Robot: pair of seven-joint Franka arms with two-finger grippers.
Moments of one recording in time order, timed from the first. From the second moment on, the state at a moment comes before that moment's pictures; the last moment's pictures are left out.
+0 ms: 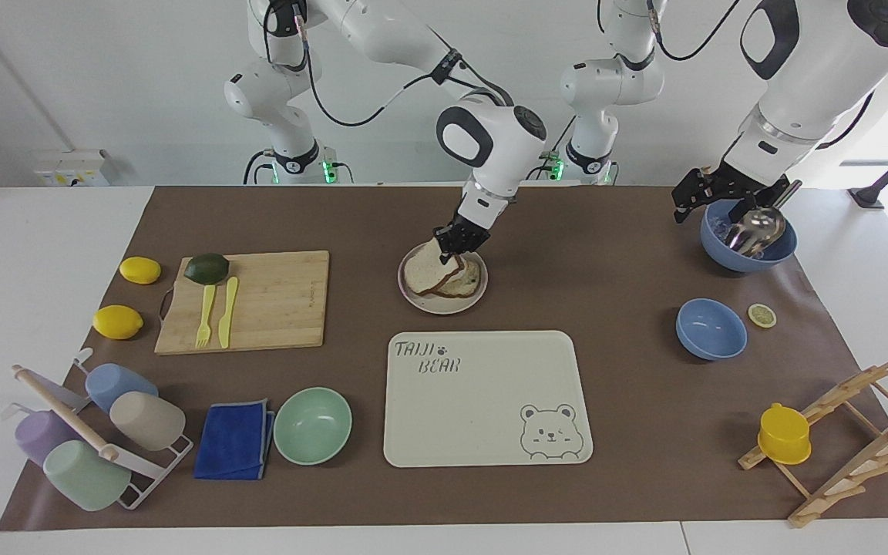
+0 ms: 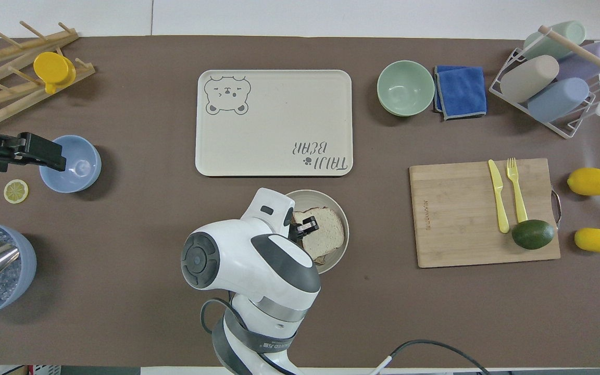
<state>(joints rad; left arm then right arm) 0.01 0.03 -0.10 -1.57 -0.03 1.52 -0.01 0.86 0.39 -0.01 -1.69 -0.34 1.85 0.59</state>
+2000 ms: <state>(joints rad) -0.43 0.03 -0.13 -2.29 -0.33 2.39 -0.30 0.18 -0.05 -0.24 -1.72 -0.02 1.57 -0.05</state>
